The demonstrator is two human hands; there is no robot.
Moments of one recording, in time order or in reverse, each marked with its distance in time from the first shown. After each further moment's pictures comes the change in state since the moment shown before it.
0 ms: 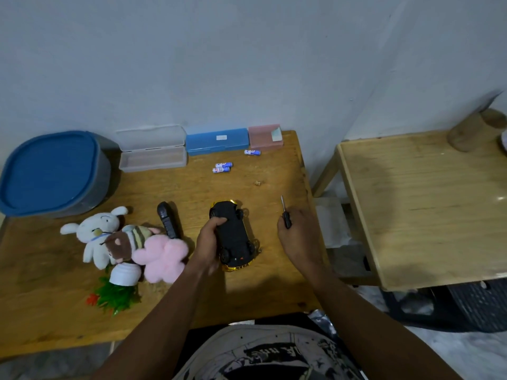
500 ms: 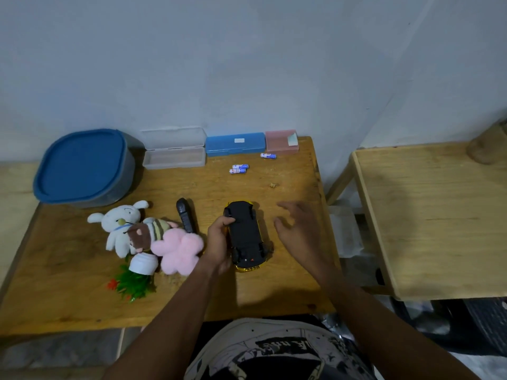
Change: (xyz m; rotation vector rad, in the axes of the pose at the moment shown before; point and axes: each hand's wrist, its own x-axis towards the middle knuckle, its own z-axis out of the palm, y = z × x) left_hand -0.021 0.003 -0.001 -0.113 -0.087 0.008; right_hand -0.007 -0.039 -0.015 0.248 -0.023 -0.177
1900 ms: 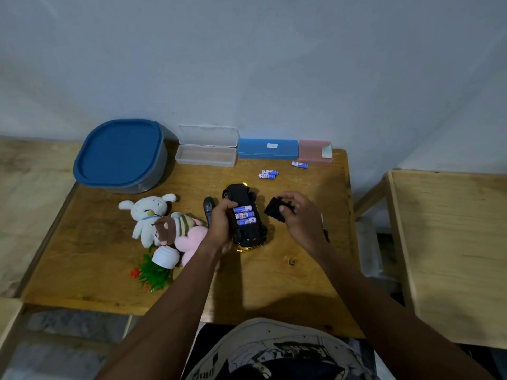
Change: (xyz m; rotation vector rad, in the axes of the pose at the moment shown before) left_hand 0.017 0.056 -0.028 -0.046 0.108 0.100; right_hand 0.047 -0.068 0.015 0.406 -0.251 0.102
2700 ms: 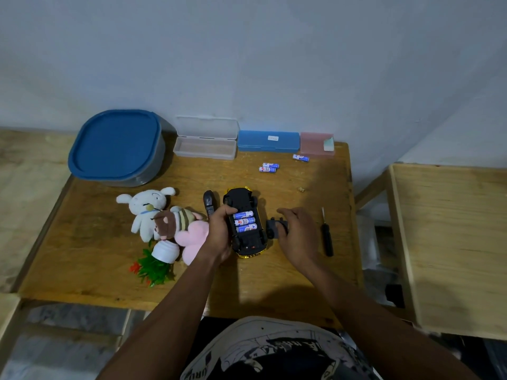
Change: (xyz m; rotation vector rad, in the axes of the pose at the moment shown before) left_hand -0.010 -0.018 -0.012 -0.007 -0.002 -0.029; right_hand -0.023 0.064 0.023 -0.675 0.046 -0.095
